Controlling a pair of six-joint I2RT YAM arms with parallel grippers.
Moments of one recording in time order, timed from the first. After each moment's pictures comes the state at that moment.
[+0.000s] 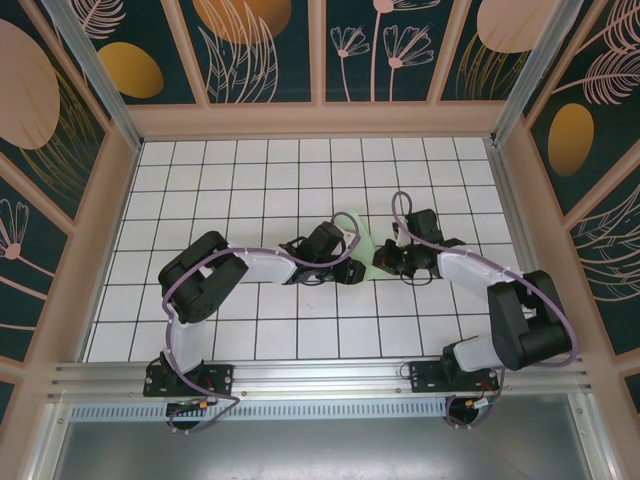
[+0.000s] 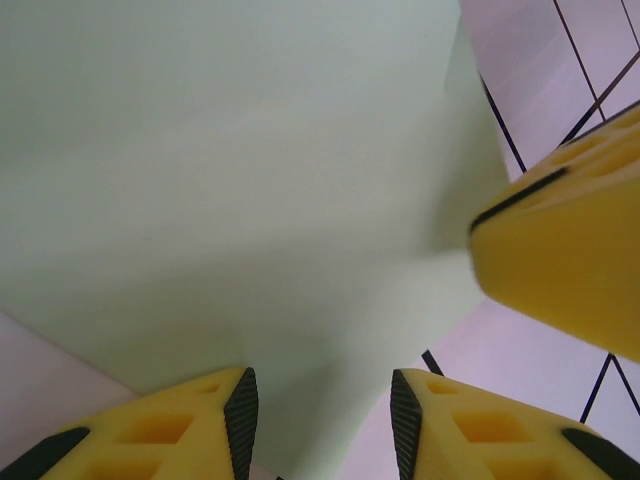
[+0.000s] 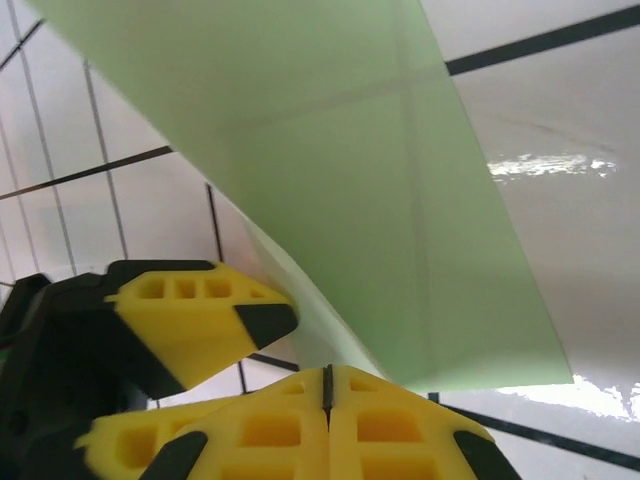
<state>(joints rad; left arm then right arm) -0.87 1.97 1.03 0.15 0.33 -0.55 0.33 1.42 0.65 -0.26 -0.49 0.63</state>
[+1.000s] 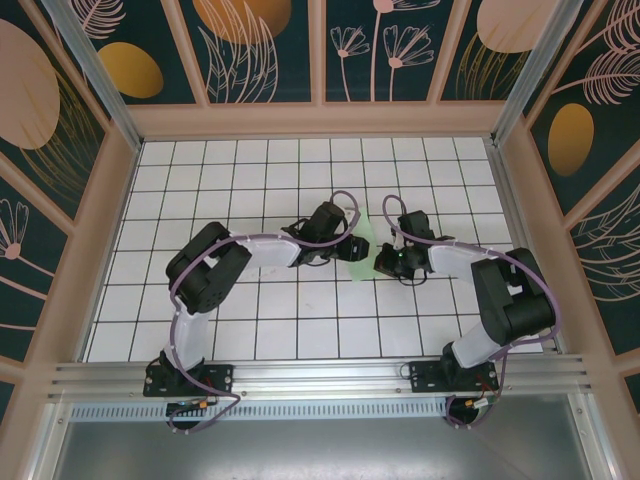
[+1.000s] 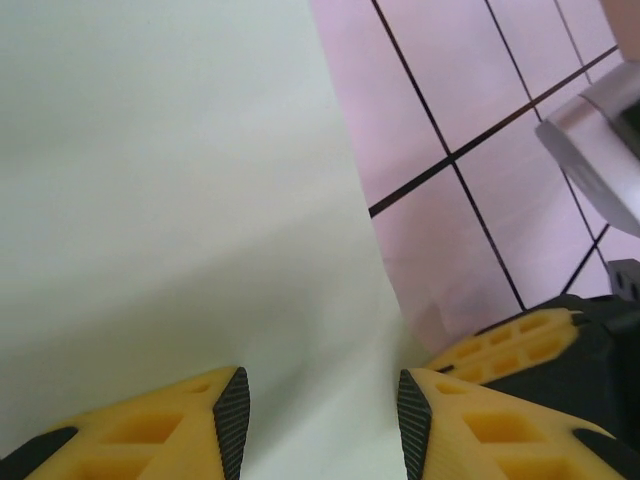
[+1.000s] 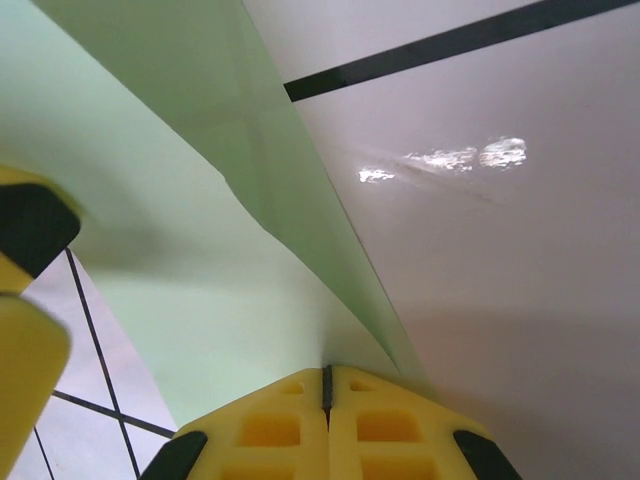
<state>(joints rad) -0.81 2.05 1.20 0.11 0.30 -0.57 0.34 1.56 0.67 -0.25 -0.38 0.59</state>
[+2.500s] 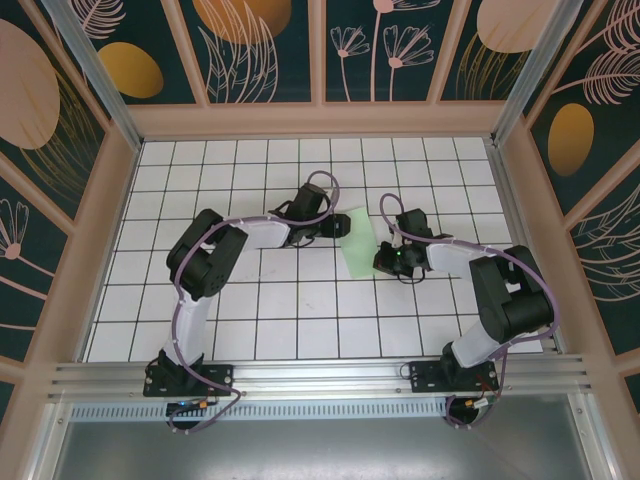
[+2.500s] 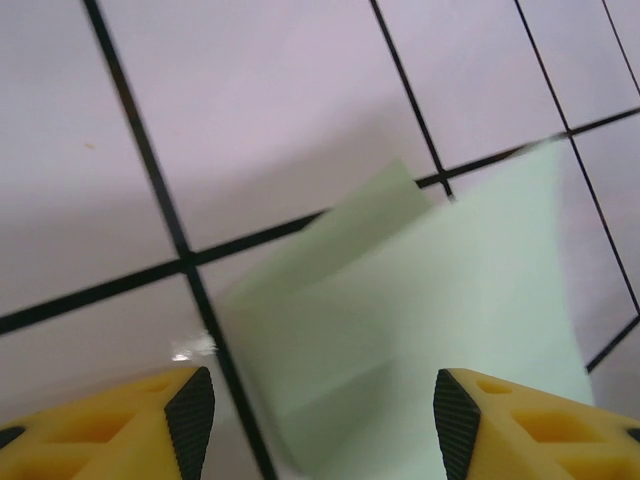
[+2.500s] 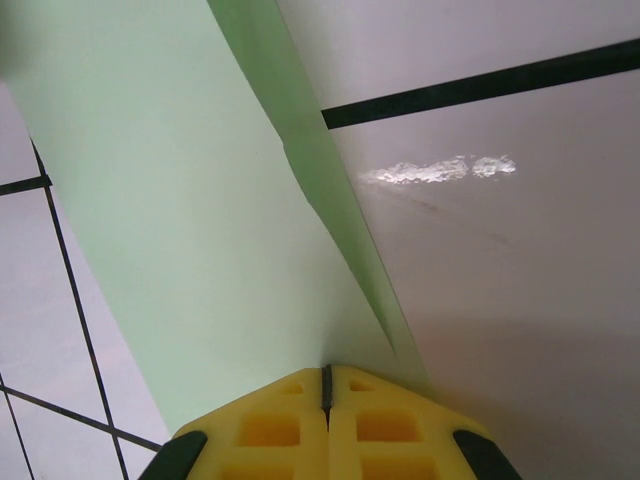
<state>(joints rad) -0.64 2.12 1.29 0.08 0.22 -0.53 0.35 1.58 0.69 -0.24 -0.36 0.56</state>
